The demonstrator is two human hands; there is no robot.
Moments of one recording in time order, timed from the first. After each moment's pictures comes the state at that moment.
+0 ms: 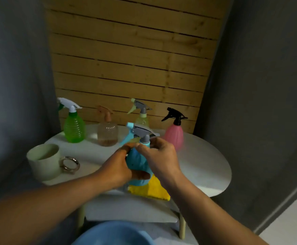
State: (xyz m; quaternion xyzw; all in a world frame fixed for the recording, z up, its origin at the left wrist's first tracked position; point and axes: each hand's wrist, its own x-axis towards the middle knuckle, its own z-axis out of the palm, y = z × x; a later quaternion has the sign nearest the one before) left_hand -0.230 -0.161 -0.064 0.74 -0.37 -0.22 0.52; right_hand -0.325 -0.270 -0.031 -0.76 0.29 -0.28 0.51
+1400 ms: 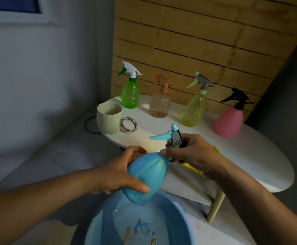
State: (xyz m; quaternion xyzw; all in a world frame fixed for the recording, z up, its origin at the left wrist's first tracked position) left_hand -0.238 0.010 -0.129 0.70 -0.30 -0.35 0.54; right_hand -0.319 -0.210 -0.052 -0.80 0.15 -0.01 0.58
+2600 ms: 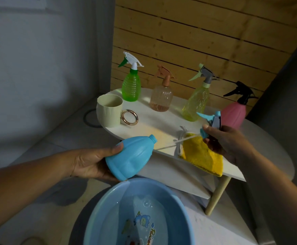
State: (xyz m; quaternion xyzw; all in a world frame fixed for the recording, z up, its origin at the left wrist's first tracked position) left_hand -0.193 0.050 -0.142 0.49 -0.08 -0.58 0.64; right_hand -0.319 -0.287 -0.055 -0.67 0.34 -0.11 0.65
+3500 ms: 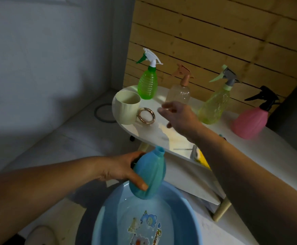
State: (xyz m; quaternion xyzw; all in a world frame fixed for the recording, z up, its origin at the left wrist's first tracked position) left_hand -0.201 0.031 -0.169 0.70 -0.28 -0.46 0.48; right_hand -0.209 -0.185 -0.063 -0.90 0.11 -0.08 0.41
